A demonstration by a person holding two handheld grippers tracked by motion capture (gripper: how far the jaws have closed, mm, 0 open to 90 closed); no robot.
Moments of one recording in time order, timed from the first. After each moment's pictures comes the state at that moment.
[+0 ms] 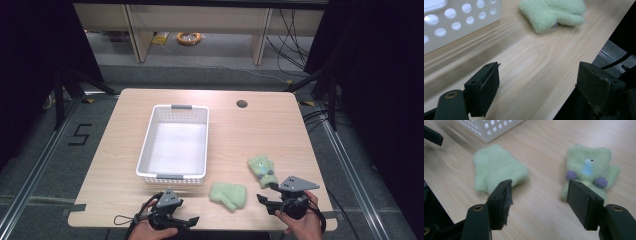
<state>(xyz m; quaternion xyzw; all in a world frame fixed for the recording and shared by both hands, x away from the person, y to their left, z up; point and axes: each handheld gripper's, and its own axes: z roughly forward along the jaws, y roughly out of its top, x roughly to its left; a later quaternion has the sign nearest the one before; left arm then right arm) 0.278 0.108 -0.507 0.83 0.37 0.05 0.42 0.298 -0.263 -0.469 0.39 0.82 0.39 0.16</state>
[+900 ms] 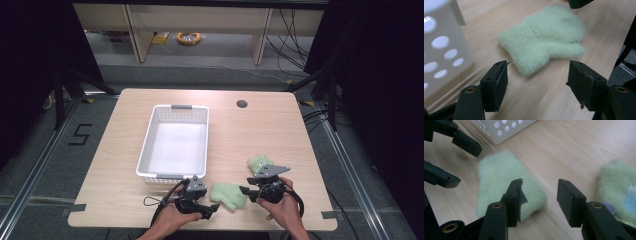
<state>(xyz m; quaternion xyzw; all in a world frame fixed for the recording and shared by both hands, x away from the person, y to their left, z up) 0.318 0.047 -0.503 0.85 0.34 0.04 0.40 0.339 -0.217 -0.476 0.35 0.86 0.36 0.10</state>
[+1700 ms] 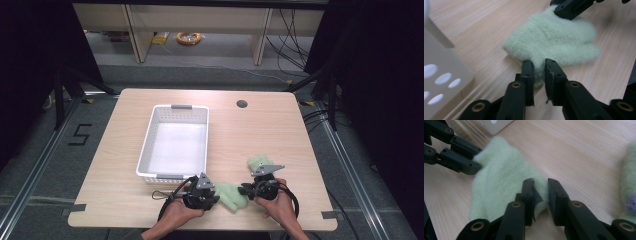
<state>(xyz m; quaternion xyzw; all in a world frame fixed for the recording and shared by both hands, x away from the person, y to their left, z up) 0.329 0.033 -0.507 0.87 0.32 0.06 0.38 0.352 -0.214 -0.502 0.39 0.85 0.36 0.05</state>
